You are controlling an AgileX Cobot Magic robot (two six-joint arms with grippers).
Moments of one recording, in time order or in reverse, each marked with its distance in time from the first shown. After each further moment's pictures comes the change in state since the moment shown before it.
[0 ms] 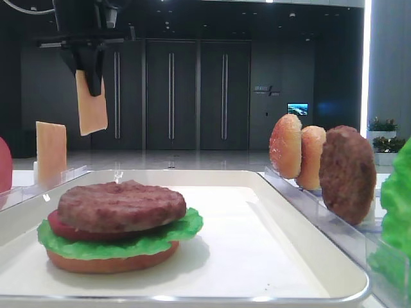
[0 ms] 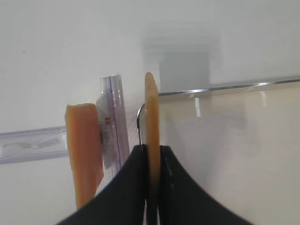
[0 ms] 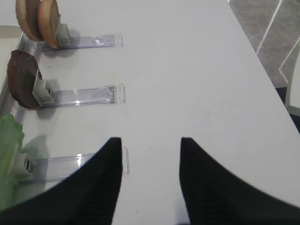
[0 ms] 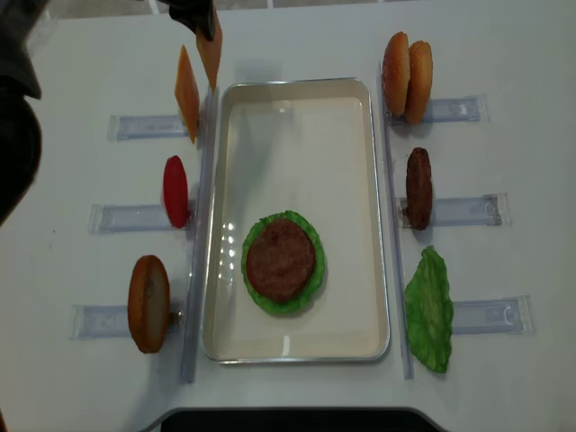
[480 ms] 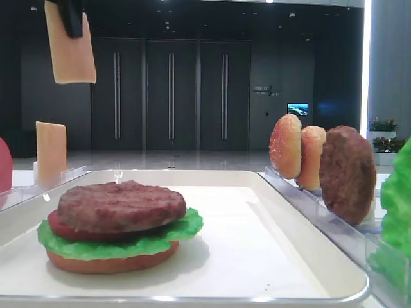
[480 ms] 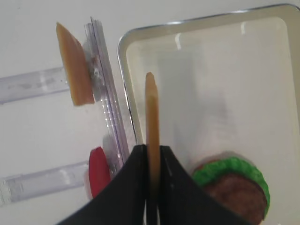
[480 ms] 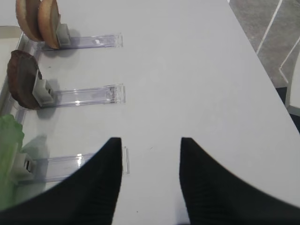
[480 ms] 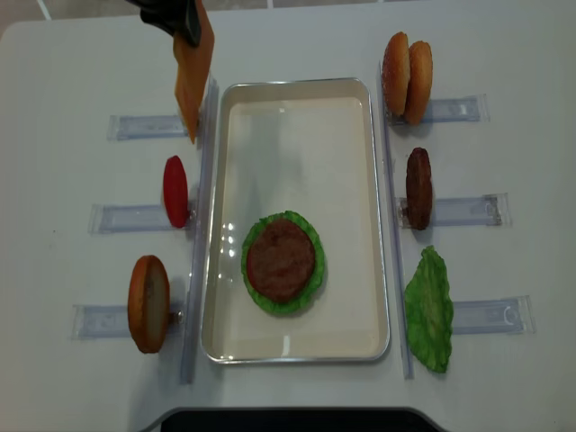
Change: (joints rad) left arm -0.055 -0.362 0.330 -0.033 0.008 0.038; right arm 0.000 0.000 0.000 0.000 0.000 0.000
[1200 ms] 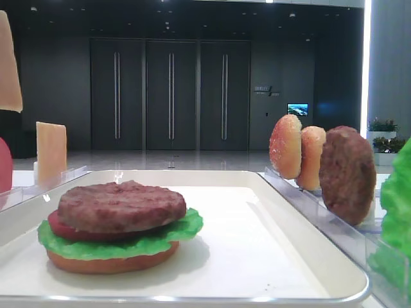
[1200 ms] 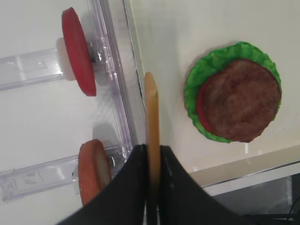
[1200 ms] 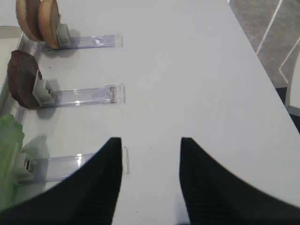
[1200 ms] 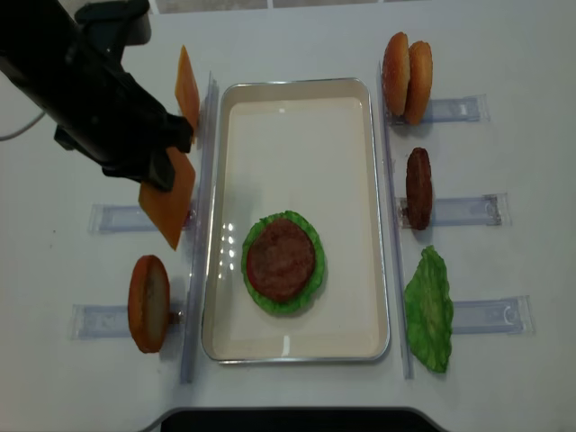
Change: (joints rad) left arm -0.004 -0.334 0.566 -0.115 -0.111 0.024; right arm 0.000 0.000 0.000 0.000 0.000 0.000
